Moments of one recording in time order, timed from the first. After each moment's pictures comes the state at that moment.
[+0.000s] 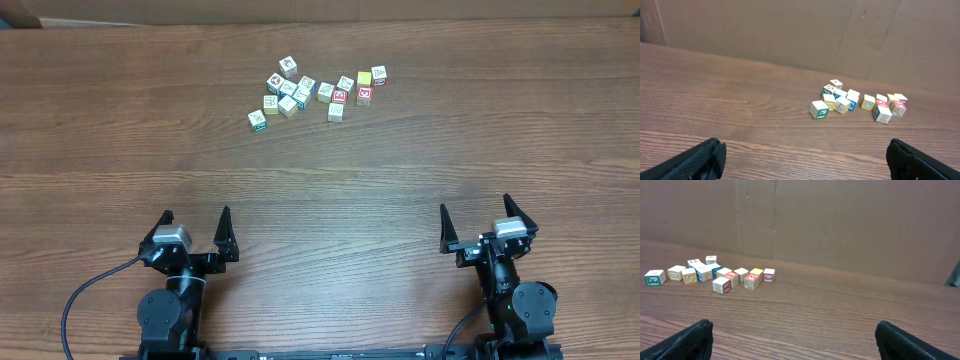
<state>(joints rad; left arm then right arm) -0.04 0.02 0.01 -0.08 -0.02 -0.20 0.11 0.01 0.02 -0.03 -0.02 -0.11</state>
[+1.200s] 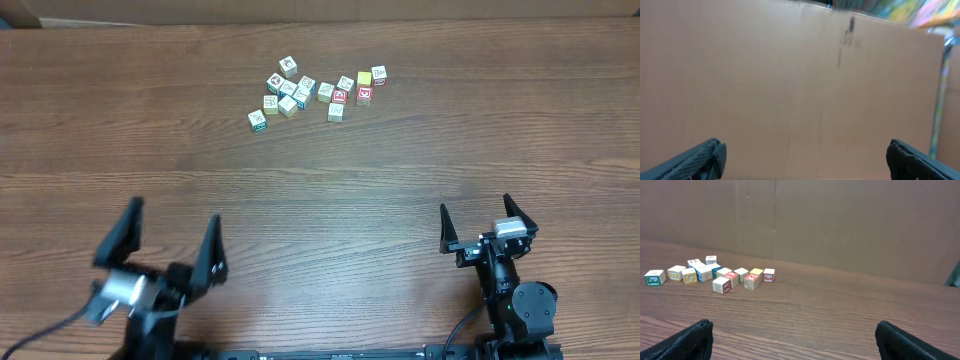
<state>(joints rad) -0.04 0.02 0.39 0.06 0.17 -0.20 0.11 0.01 0.02 -0.03 -0.02 -0.11</state>
